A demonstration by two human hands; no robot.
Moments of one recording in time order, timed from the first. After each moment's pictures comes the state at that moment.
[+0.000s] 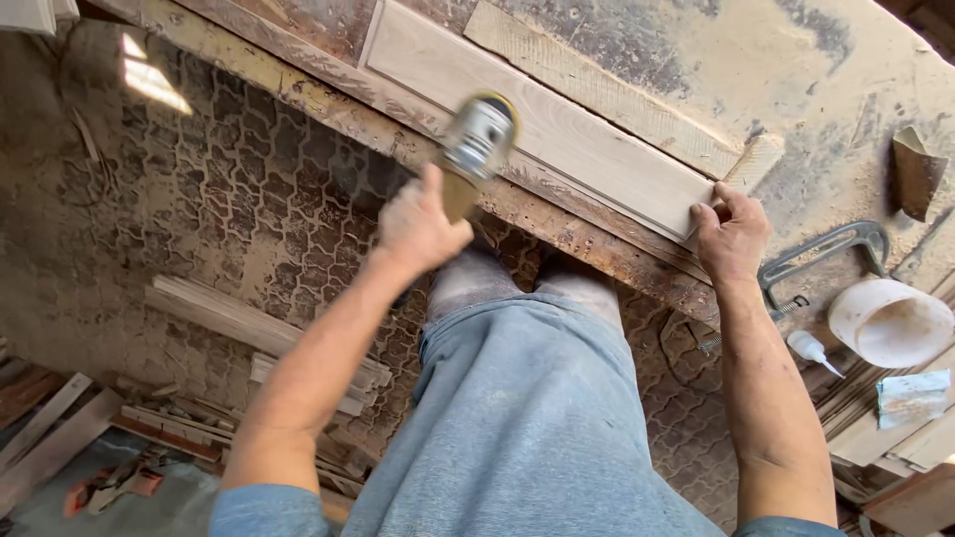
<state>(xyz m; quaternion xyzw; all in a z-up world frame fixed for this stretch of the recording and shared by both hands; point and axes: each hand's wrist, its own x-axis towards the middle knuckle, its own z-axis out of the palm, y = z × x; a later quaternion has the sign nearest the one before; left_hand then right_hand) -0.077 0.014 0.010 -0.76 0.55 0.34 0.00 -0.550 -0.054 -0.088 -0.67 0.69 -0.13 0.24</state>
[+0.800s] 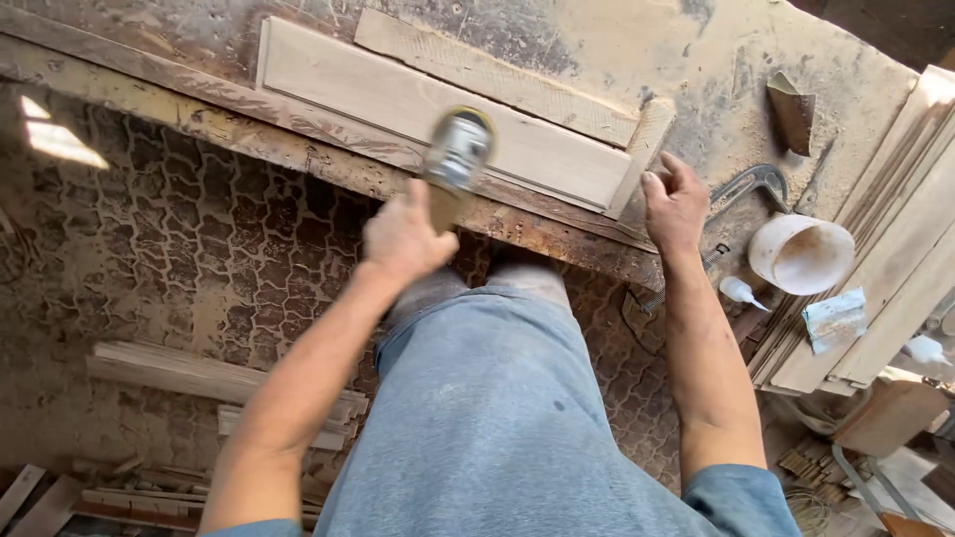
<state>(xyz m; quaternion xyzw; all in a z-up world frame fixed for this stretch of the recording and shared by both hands) -0.150 0.019 -0.012 -0.72 0.59 0.36 0.04 -0.551 -0.048 -0.031 -0.51 0.74 -0.26 0.36</state>
